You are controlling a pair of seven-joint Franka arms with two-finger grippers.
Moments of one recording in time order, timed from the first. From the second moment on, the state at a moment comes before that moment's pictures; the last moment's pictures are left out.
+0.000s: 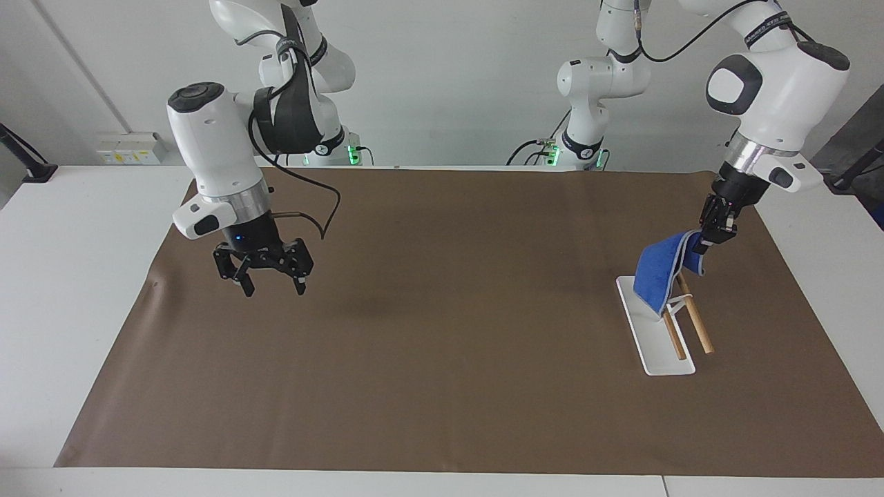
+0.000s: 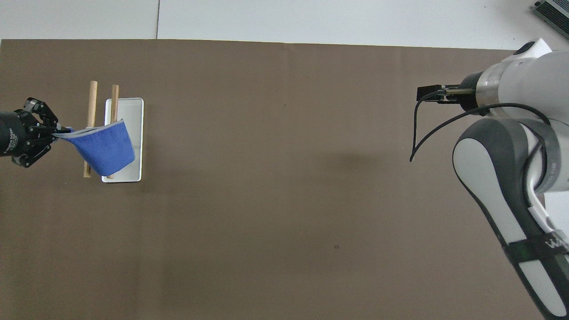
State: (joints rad) left arm 0.01 -0.10 0.03 -1.99 -0.15 2.16 -1.04; right arm 0.06 0.13 0.01 -1.73 0.05 2.15 0.09
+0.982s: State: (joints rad) left arm 0.01 0.00 0.10 -2.01 -0.07 2.35 -1.04; right arm 0.06 -0.04 -0.12 -1.70 0.05 1.72 0.09
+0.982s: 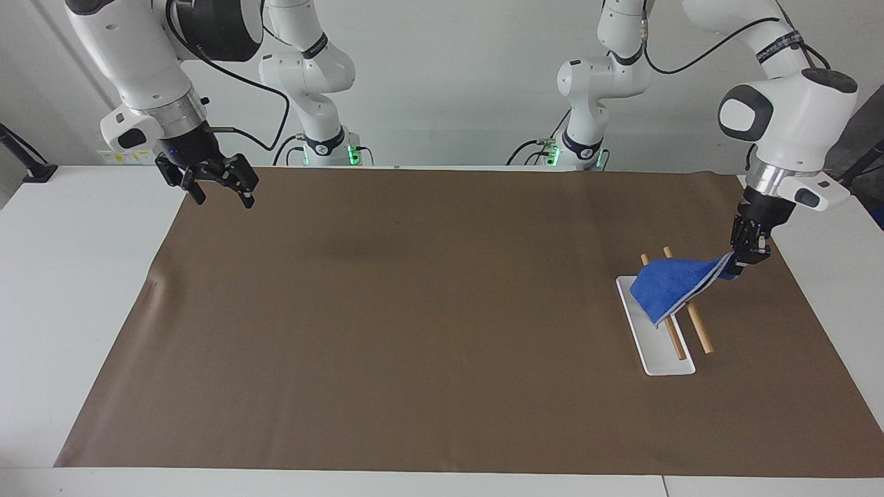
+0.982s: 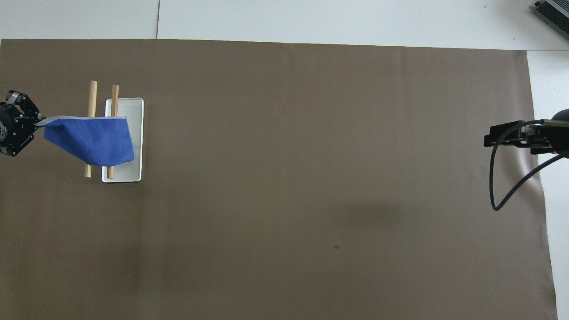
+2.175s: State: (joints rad) left arm 0.01 0.12 0.10 -2.01 -0.07 2.59 -1.04; right arm 0.06 -0.04 -0.12 -1.66 0.03 1.67 0.09
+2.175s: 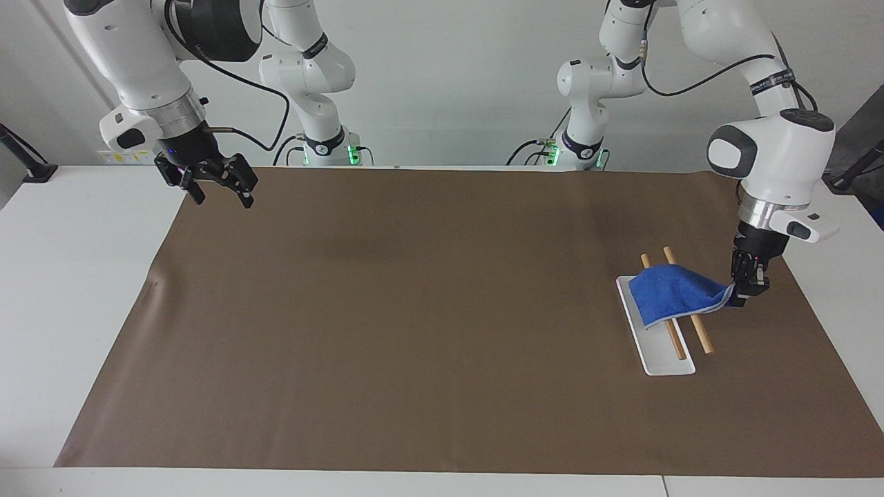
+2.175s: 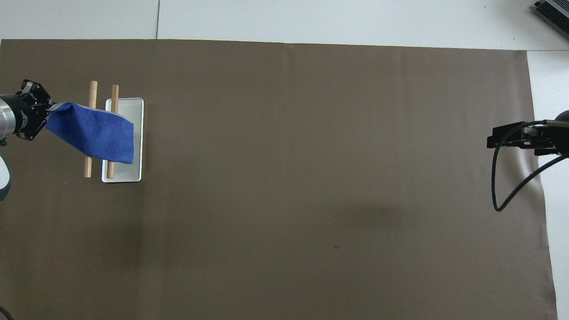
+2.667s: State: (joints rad) left arm 0.01 0.14 0.10 -2.01 -0.07 2.60 -1.04; right arm 0.06 -0.04 -0.12 -1.60 0.03 1.60 0.09
